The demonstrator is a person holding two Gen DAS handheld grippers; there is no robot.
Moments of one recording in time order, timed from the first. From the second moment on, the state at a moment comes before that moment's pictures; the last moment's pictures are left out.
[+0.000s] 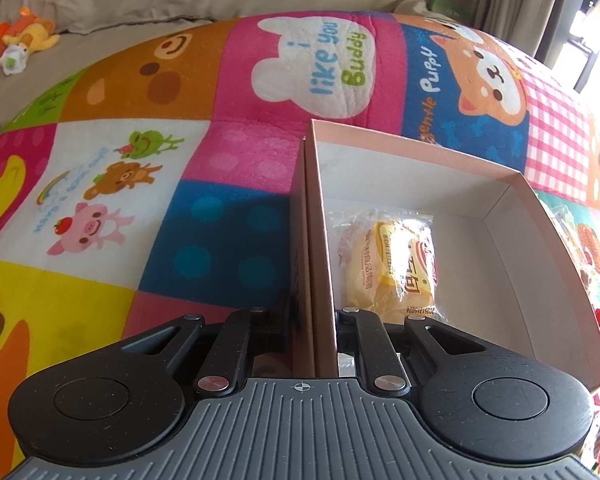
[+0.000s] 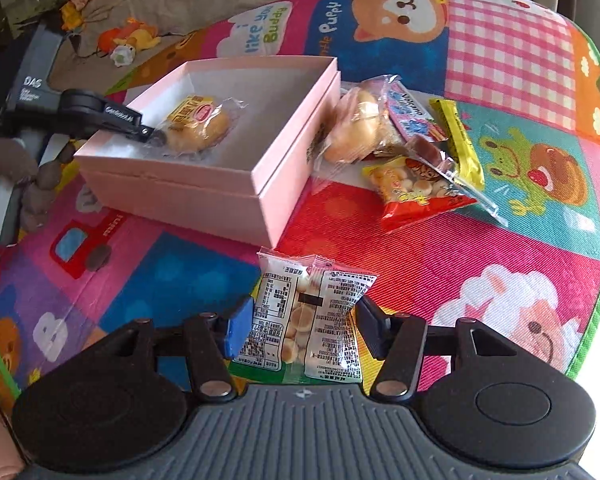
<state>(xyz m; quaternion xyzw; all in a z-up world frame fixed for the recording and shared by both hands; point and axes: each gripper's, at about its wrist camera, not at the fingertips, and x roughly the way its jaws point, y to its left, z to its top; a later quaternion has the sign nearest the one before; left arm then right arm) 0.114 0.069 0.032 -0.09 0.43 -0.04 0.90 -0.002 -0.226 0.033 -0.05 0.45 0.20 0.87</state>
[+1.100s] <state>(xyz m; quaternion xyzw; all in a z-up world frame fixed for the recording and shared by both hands) 0.110 0.064 0.046 -0.06 0.40 -0.03 0.91 -0.032 -0.194 0.049 -0.05 0.44 0.25 0.86</state>
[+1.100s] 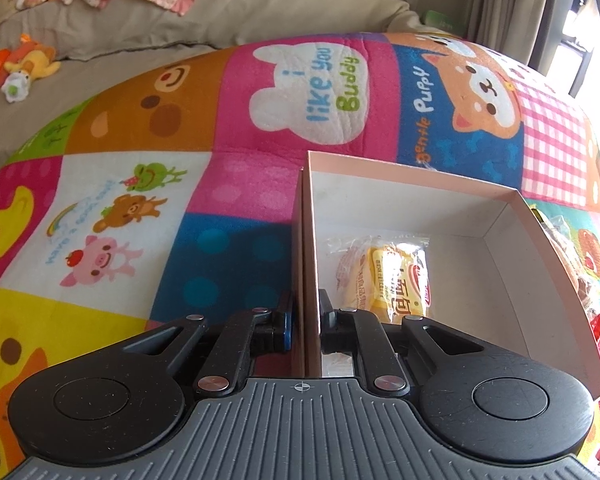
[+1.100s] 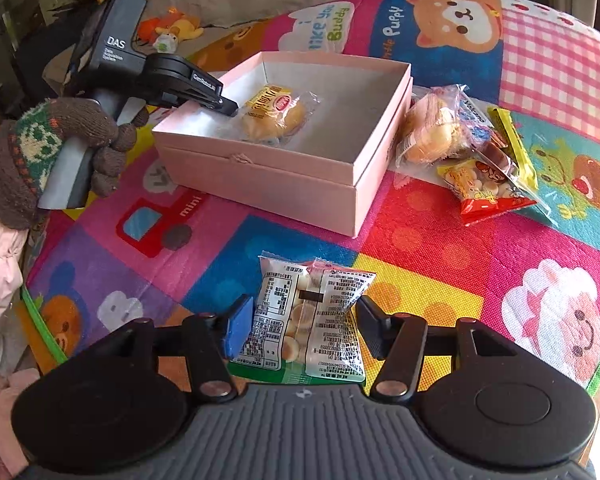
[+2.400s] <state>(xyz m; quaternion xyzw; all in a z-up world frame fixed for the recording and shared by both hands) 0.106 0.069 0.044 -0.07 0.40 -0.04 0.91 0.115 -0.155 0.109 -0.02 0.35 0.21 0.91</state>
